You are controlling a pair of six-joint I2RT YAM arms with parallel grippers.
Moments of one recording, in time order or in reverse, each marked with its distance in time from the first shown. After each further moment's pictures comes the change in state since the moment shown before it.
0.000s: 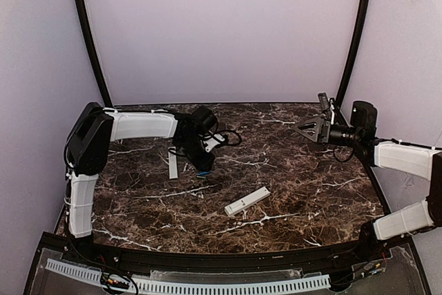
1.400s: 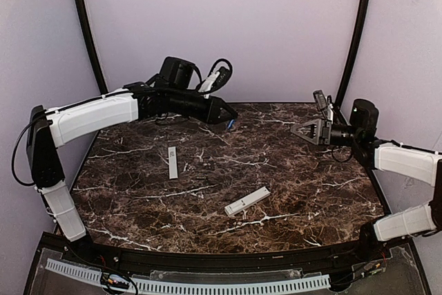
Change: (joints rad) left arm -0.013 -0.336 -0.020 0.373 0.394 -0.369; right arm 0.060 -0.035 -0.008 0.089 -0.120 0.061
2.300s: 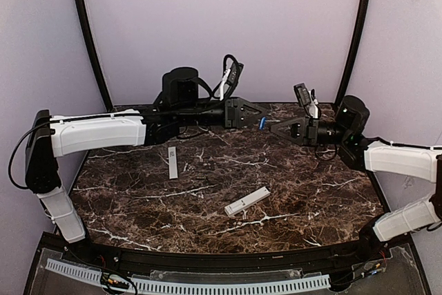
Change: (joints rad) left arm -0.157 -0.054 -0.195 0.630 0.111 -0.348; right arm 0.255 0.046 0.048 0.240 0.044 0.130
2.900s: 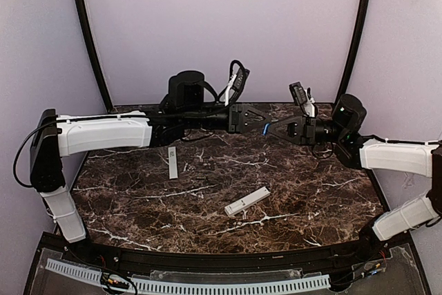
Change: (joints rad) left arm -0.011 0.039 0.014 0.002 0.043 -0.008; right arm 0.020 0.049 0.027 0.080 -0.050 0.044
